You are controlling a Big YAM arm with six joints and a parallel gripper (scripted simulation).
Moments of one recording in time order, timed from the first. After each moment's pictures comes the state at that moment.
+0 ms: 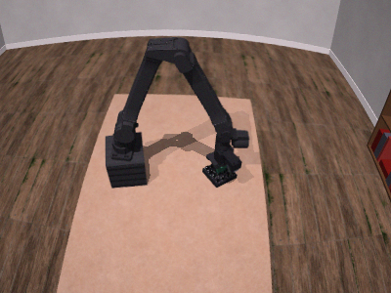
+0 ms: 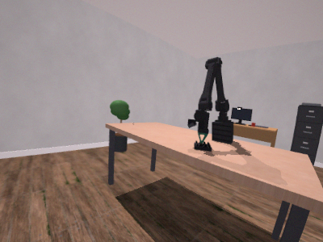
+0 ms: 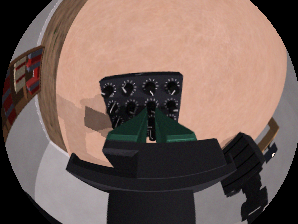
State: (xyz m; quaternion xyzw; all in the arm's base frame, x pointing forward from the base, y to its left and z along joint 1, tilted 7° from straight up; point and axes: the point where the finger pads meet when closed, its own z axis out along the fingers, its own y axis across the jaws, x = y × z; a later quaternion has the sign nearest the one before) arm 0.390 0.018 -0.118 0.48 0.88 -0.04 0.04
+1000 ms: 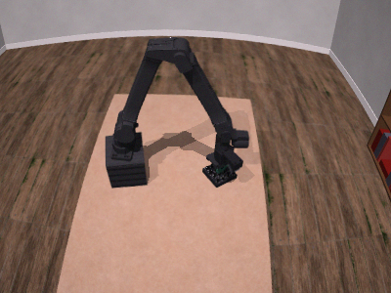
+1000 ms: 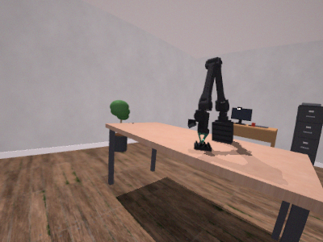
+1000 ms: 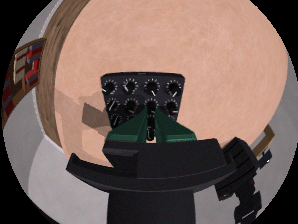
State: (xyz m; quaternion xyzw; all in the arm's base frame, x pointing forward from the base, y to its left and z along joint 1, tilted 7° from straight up) arm 0.390 0.017 -0.118 0.44 0.89 -0.05 0.04
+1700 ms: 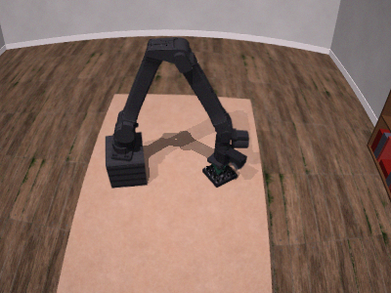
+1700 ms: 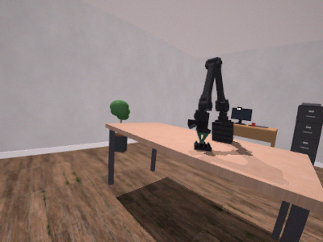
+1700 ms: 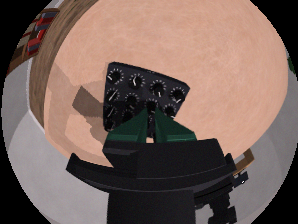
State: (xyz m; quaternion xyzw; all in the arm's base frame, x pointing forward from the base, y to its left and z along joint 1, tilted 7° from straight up) arm 0.390 0.017 -0.118 0.31 0.95 -0.05 0.03
